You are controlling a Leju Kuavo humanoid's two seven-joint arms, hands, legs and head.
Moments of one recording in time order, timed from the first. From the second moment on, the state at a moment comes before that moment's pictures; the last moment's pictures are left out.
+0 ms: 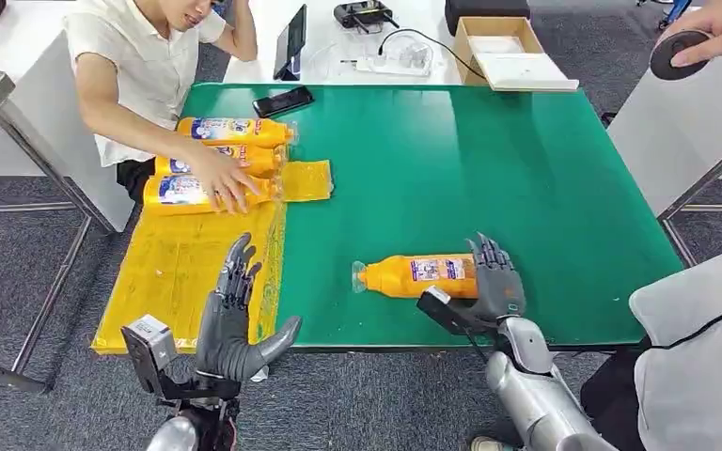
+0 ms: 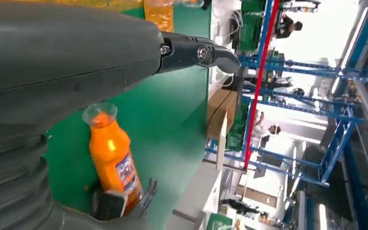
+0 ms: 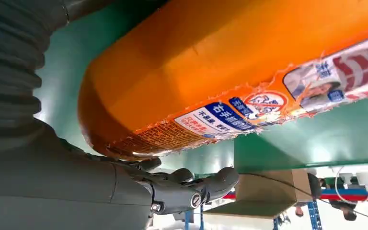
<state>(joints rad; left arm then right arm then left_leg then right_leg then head) 0.07 -0.15 -0.39 -1.68 0.17 0.15 -0.26 -0.41 -0.08 0.14 -0.66 1.09 -0.38 -0.02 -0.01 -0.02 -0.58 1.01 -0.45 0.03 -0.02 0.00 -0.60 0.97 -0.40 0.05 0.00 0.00</state>
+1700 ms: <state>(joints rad) 0.09 -0.16 -0.38 -1.60 0.24 0.30 -0.28 -0.24 0.02 0.12 -0.96 0.57 -0.20 -0.34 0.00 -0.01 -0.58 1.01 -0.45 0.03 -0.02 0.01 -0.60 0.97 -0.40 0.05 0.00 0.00</state>
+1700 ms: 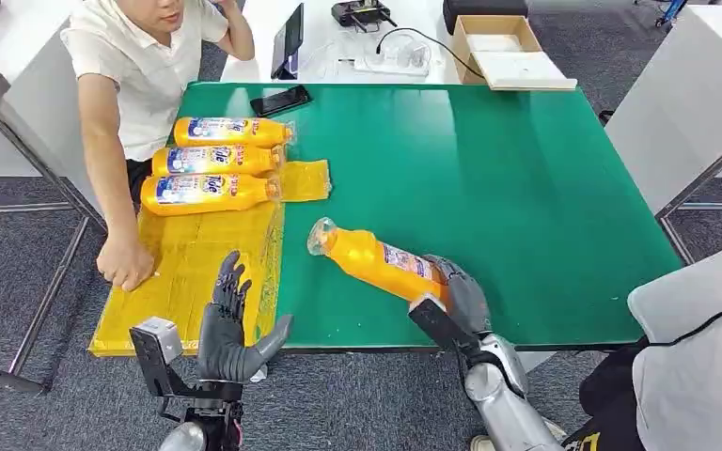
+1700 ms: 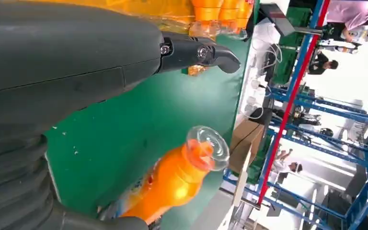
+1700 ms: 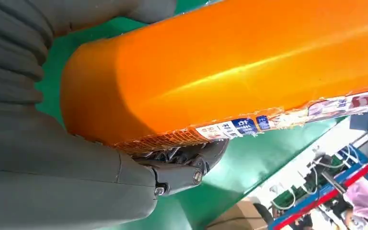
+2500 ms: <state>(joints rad) 0.08 -0.14 -0.47 -1.54 0.37 0.14 -0.29 -0.10 0.15 0.40 -1.24 0.32 -0.20 -0.46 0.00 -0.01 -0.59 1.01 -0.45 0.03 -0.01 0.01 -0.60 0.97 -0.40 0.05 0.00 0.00</state>
